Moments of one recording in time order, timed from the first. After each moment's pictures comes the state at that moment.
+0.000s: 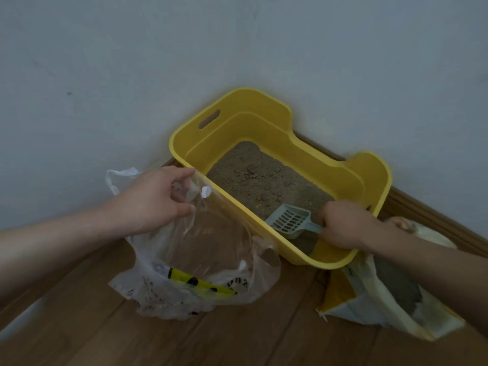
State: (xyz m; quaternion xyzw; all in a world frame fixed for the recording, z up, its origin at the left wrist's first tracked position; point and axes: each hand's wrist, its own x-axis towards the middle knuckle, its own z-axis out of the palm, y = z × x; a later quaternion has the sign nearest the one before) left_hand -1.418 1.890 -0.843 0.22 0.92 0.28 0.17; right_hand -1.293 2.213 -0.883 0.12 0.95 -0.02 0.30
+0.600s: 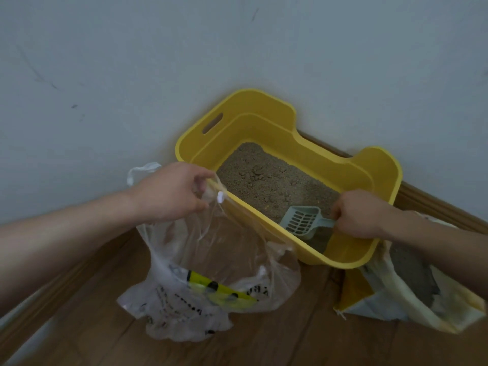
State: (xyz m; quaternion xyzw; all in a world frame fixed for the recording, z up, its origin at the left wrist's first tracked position) left_hand -1.446 1.902 -0.826 0.32 0.91 0.17 0.19; right_hand -1.300 2.218 -0.875 0.17 0.94 -0.07 0.29
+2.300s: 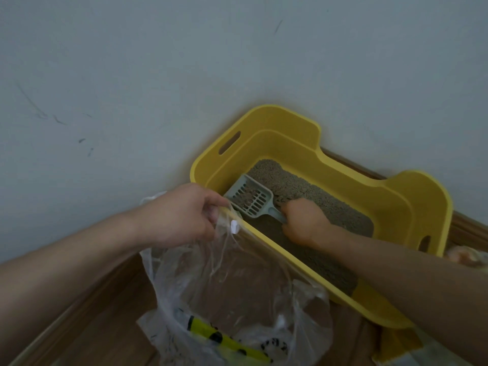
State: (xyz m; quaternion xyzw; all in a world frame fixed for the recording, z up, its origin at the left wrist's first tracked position) left_hand -1.488 1.899 -0.834 0.28 0.87 0.24 0.32; right_hand -1.420 2.133 -0.943 0.13 0.97 -0.10 0.20
